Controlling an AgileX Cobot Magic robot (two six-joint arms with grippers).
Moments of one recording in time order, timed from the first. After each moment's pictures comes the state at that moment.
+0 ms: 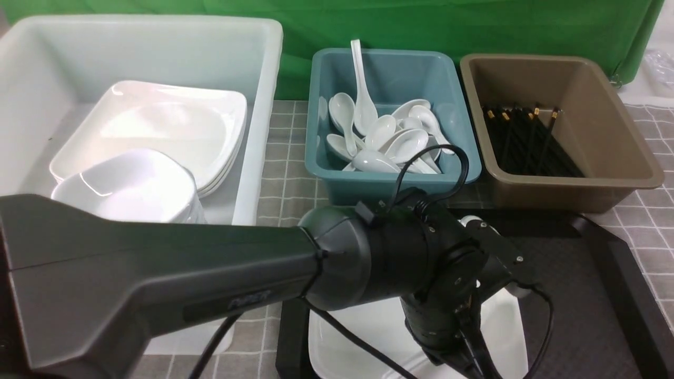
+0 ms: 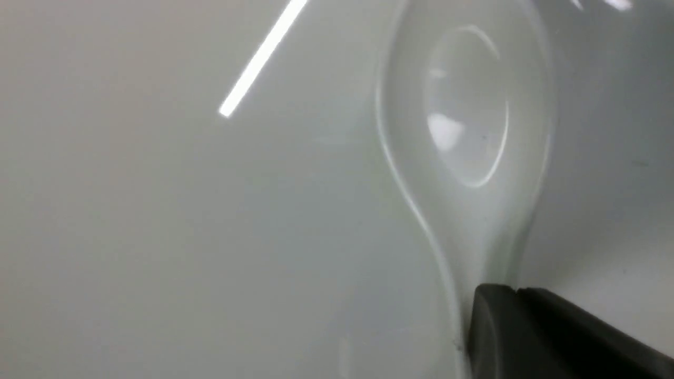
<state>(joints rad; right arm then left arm) 0.75 0.38 -0.86 -0.28 1.17 0.24 -0.99 2.02 -1.43 0.02 0.74 0.04</state>
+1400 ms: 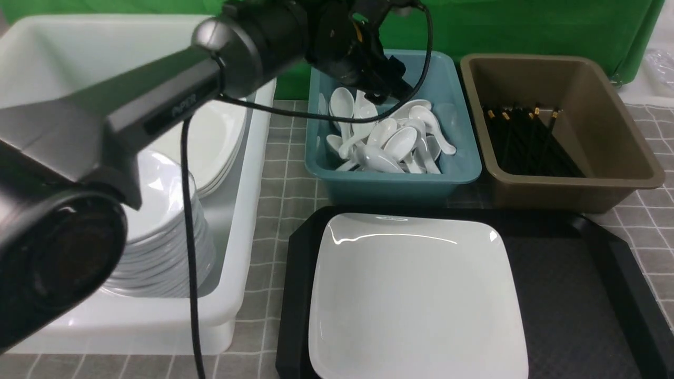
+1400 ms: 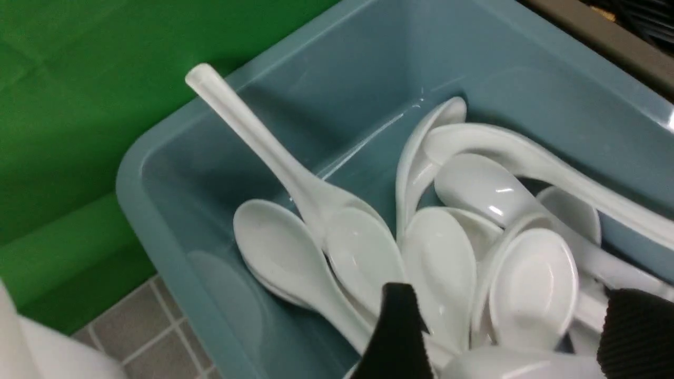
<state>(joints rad) 0.75 0.38 -0.86 -0.22 1.16 0.27 -0.53 2.16 -2.06 0.09 0.69 0.16</state>
